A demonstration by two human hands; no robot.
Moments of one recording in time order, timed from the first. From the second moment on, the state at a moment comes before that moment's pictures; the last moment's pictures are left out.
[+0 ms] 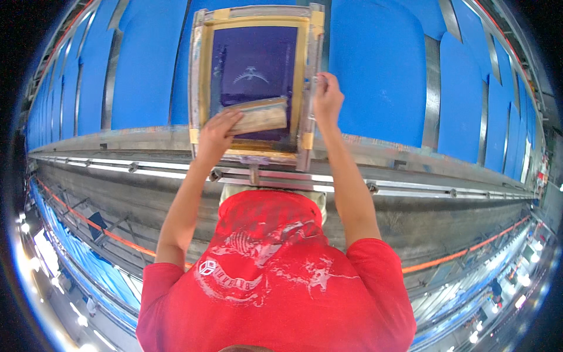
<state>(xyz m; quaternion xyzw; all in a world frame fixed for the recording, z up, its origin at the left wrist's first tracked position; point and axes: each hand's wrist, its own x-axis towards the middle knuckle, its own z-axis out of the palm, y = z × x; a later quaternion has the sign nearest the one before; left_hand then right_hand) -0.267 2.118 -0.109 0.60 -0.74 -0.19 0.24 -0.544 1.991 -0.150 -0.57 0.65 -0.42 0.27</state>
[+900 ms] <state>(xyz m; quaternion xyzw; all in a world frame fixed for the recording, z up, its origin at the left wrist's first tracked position) -0.150 1.924 -0.118 0.58 -0.73 -0.34 0.15 -0.431 1.900 -0.094 -0.81 0.50 -0.06 0.30</state>
